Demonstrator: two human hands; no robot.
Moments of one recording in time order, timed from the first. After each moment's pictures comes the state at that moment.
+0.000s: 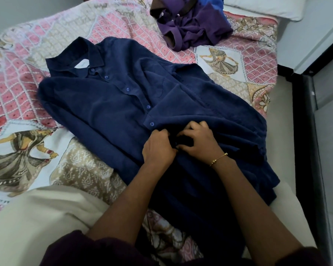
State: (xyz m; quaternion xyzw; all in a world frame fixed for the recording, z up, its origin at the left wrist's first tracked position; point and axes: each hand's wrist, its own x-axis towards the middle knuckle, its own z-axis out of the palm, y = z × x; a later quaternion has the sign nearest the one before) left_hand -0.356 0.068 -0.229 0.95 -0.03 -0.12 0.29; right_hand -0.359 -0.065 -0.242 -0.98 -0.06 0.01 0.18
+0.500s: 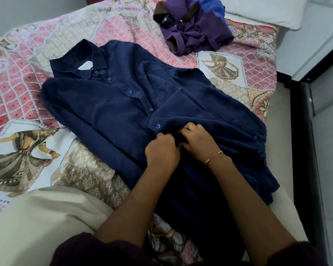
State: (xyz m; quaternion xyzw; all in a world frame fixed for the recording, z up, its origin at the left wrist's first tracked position) left_hand -0.359 0.063 -0.226 0.98 -0.06 -0.09 0.18; right_hand -0.344 -0.058 -0.241 -0.99 -0.09 0.03 0.07
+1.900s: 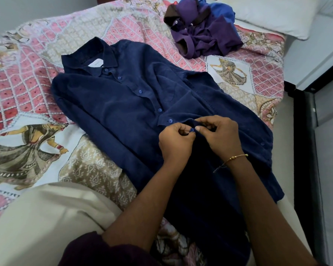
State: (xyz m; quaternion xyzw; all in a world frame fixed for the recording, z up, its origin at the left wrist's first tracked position) left_hand -0.357 0.051 -0.211 0.76 0.10 -0.03 0.64; right_hand -0.356 -0.057 -0.198 -0.92 0.03 -0.14 0.36
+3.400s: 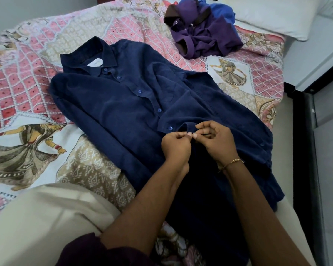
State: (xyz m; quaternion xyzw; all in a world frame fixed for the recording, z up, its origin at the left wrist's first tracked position) left_hand -0.357 0.040 -0.212 0.59 0.27 -0.15 0.75; right_hand -0.362 -0.056 -0.214 -0.83 0.12 -0.05 0.55
